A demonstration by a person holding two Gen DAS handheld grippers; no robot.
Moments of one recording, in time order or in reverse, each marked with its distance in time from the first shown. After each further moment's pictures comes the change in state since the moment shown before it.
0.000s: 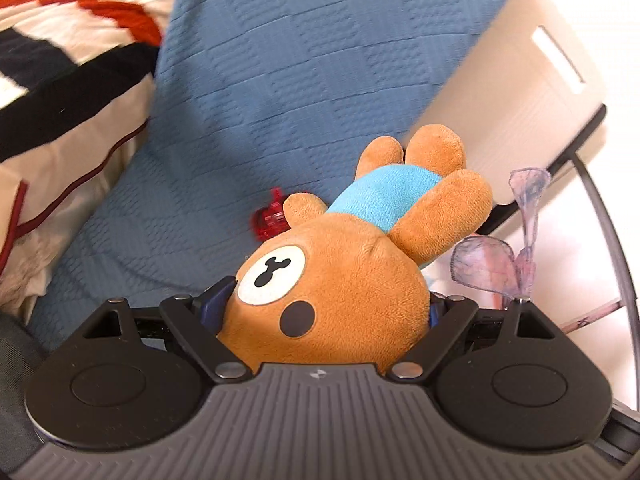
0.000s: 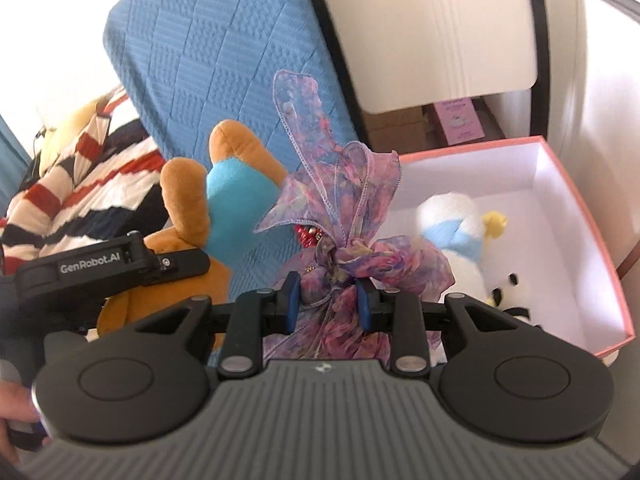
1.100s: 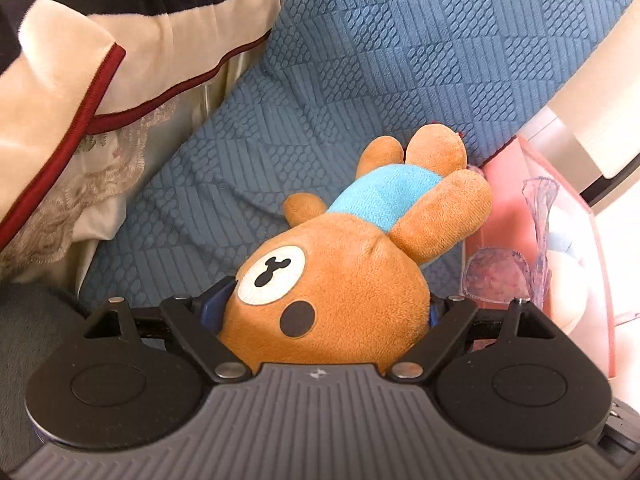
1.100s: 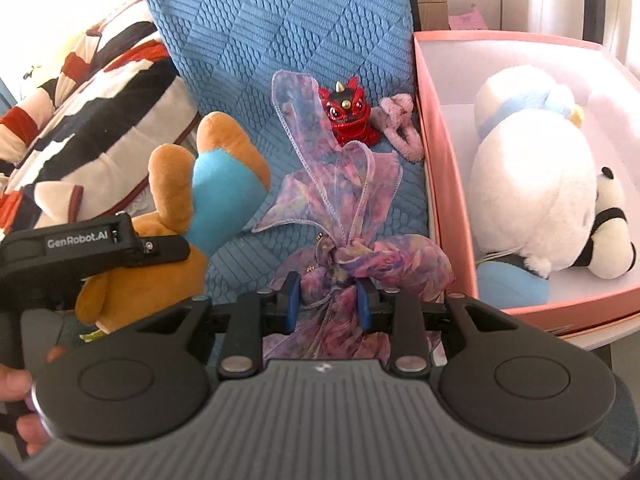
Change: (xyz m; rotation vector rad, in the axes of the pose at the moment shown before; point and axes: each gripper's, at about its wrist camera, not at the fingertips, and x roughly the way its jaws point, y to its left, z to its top) left arm 0.063 0.171 -0.073 -0.078 0.083 0.130; right arm 0.119 0.055 -0.107 -0.059 0.132 -0.034
